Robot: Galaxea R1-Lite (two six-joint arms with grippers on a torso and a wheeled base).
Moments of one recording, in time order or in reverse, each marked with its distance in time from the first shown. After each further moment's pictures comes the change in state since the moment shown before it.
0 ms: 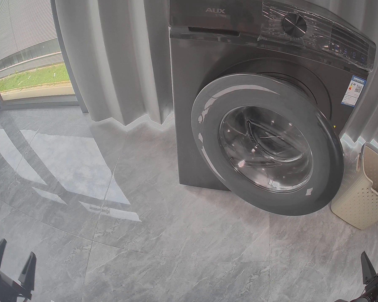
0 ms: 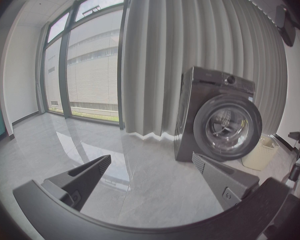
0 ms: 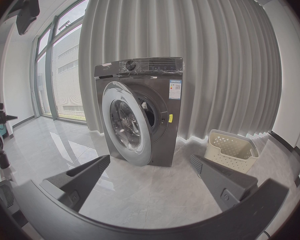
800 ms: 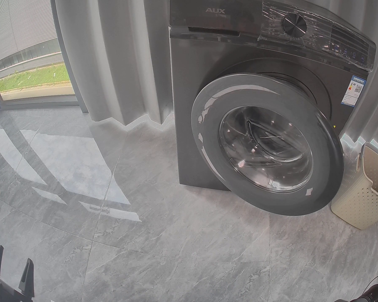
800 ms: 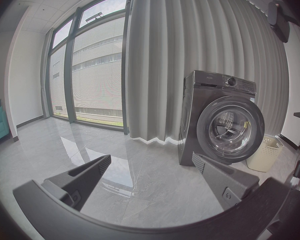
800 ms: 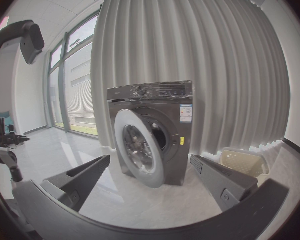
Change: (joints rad) left arm 0.100 -0.175 0.003 0.115 -0.059 0.016; right arm 0.017 0.077 -0.204 -0.013 0.099 0.026
